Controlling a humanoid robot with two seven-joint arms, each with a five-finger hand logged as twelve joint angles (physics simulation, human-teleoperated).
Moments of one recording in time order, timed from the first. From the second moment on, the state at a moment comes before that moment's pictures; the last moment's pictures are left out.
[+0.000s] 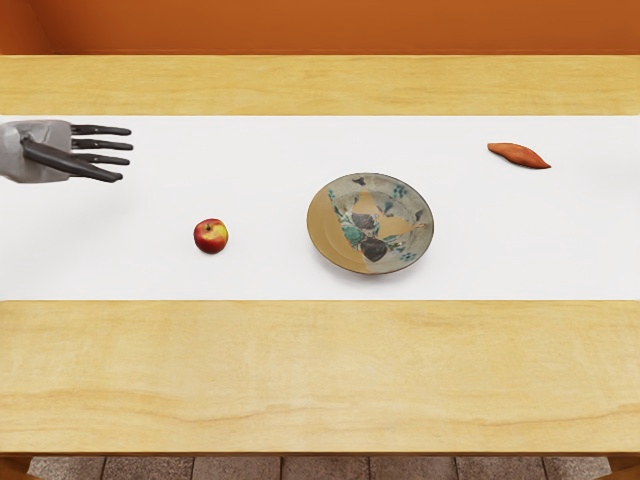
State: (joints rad) left arm -1.12 0.76 -0.20 -0.73 -0.11 -0.61 0.39; right arm -0.04 0.00 0.11 0.18 -0.07 -0.01 -0.13
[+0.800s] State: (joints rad) left arm -1.44 0.66 0.03 -0.97 0.55 -0.42 0.48; right arm -0.05 0.00 0.11 0.18 -0.07 -0.01 -0.13
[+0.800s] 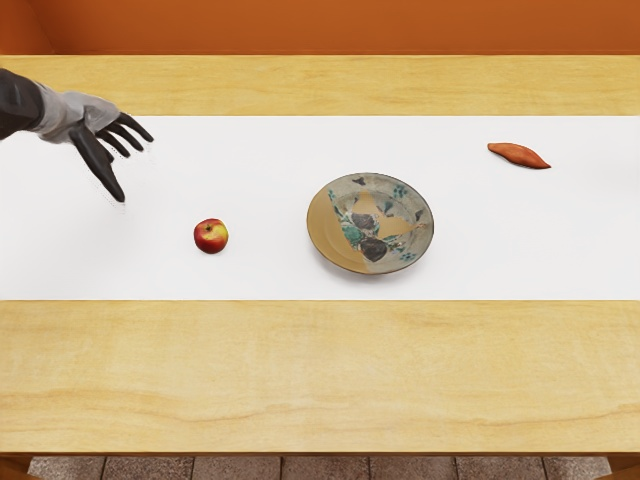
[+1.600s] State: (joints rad) left arm -1.88 0.15 0.97 -1.33 0.22 0.26 0.47; right arm -0.05 0.00 0.11 0.18 -0.07 -0.01 -0.13
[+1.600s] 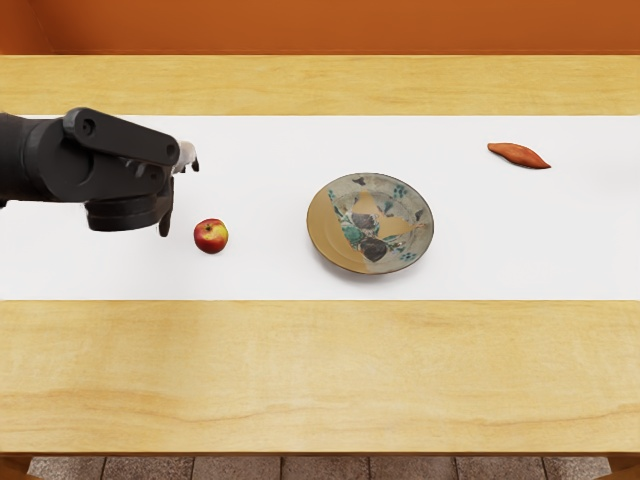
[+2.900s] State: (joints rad) left arm -1.76 0.00 0.96 -1.30 0.28 0.41 0.45; right arm -0.05 0.00 0.11 0.18 -0.07 -0.01 -0.13
